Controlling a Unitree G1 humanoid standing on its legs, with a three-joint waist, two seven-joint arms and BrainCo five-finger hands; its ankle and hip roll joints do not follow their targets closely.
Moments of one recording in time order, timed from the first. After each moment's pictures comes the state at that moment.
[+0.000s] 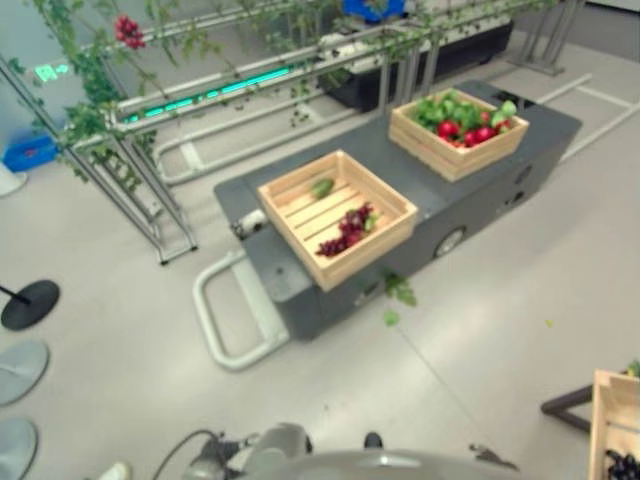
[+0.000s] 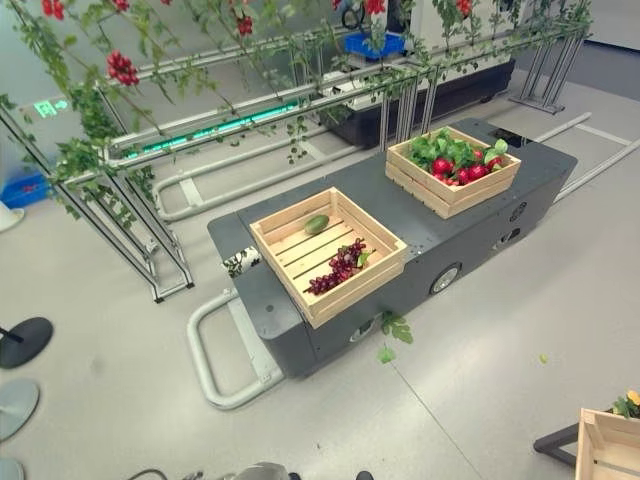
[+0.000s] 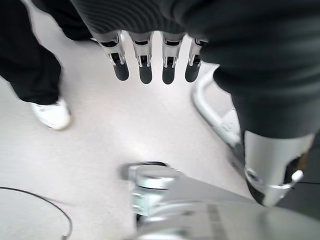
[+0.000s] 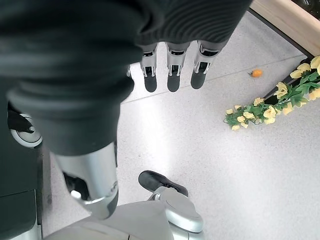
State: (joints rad) left arm -0.02 0.17 -0.12 1.39 -0.06 -0.04 0.18; right arm -0.01 -0.26 0.24 1.32 -0.05 -0.01 -0.14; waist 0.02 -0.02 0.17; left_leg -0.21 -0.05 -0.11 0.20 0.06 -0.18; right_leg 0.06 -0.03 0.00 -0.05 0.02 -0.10
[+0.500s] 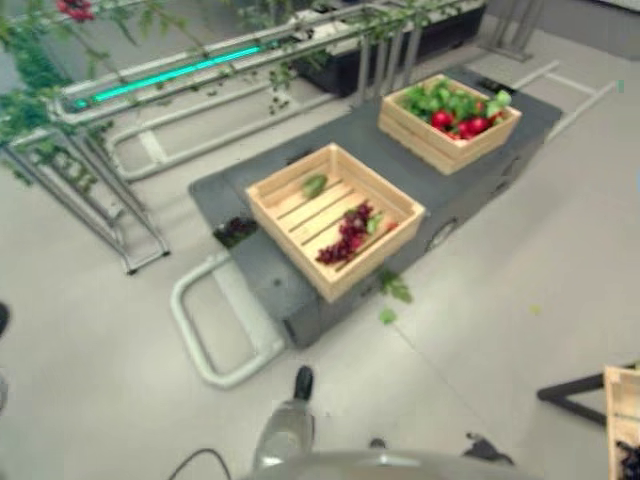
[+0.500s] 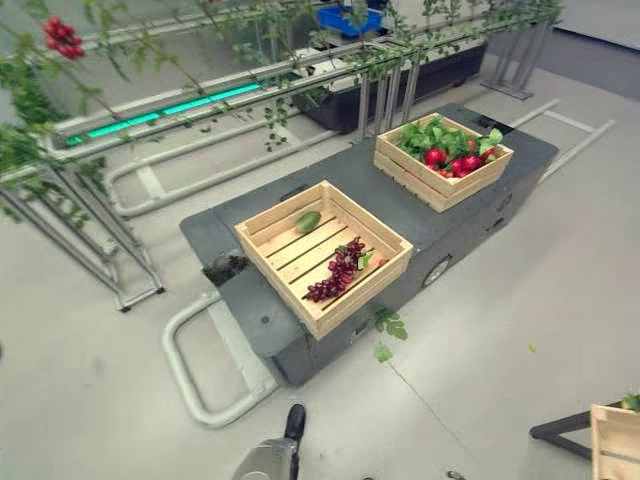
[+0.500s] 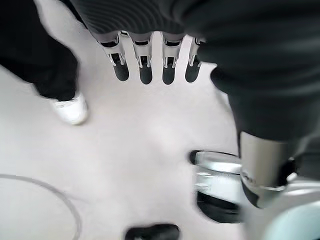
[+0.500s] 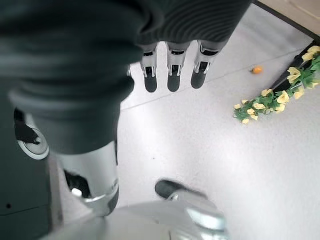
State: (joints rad) left arm 0.09 0.16 -0.06 1.34 -0.10 -0.05 0.20; right arm -0.01 -0.22 0.25 1.32 -0.04 -0.04 -0.18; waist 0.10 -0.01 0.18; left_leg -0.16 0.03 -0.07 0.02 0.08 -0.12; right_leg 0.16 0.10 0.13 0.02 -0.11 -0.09
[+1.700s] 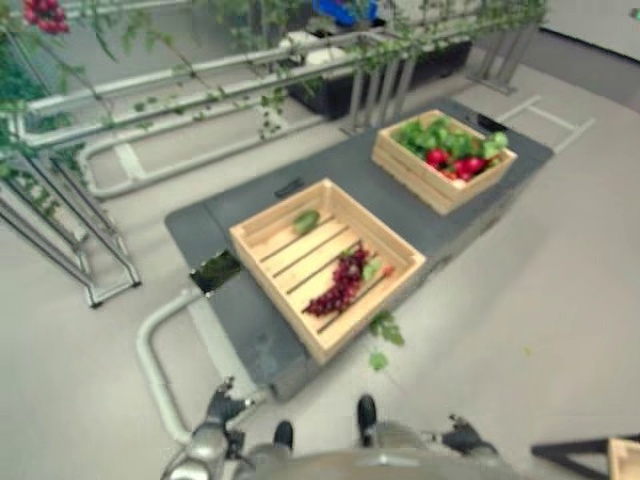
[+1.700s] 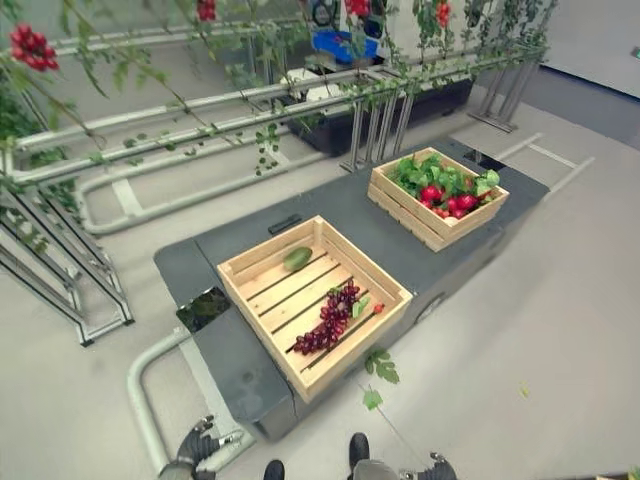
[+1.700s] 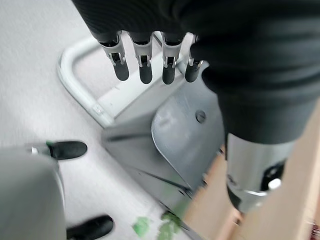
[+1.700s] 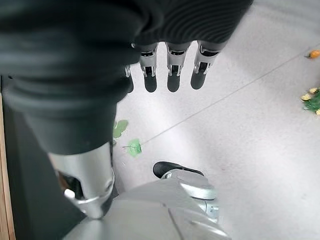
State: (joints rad) left arm 0.16 0.25 -0.21 0.75 -0.17 -0.09 0.15; right arm 0.01 -0.21 0.14 1.23 0.03 -0.05 -0.16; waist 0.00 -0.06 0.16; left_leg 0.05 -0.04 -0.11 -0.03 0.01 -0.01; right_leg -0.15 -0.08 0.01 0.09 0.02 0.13
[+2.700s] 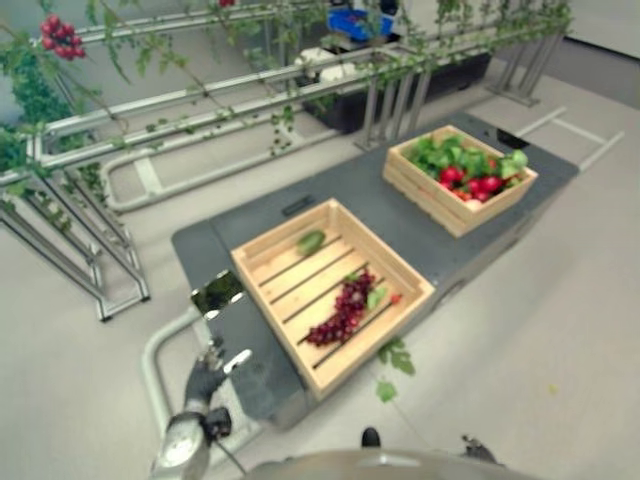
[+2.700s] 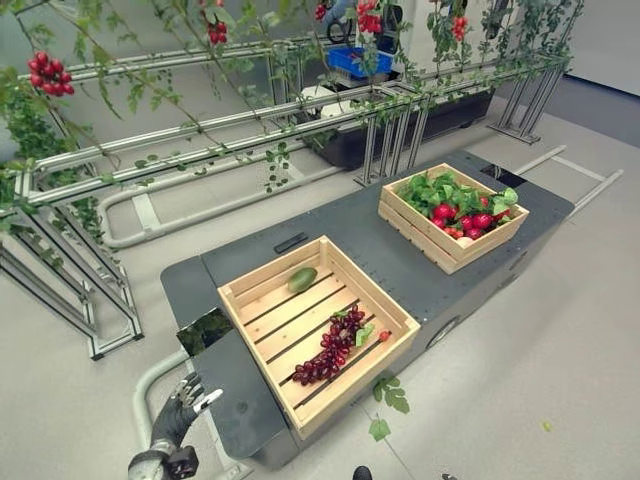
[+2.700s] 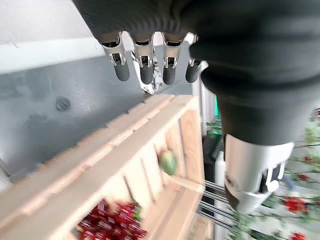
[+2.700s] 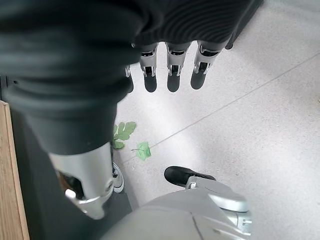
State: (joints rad) left arm 0.35 0.27 -0.06 0.21 -0.42 -0.10 0.05; right arm 0.10 -0.23 0.13 1.18 0.03 -0.05 -0.14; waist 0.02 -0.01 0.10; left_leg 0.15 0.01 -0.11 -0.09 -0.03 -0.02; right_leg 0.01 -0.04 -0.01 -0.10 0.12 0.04
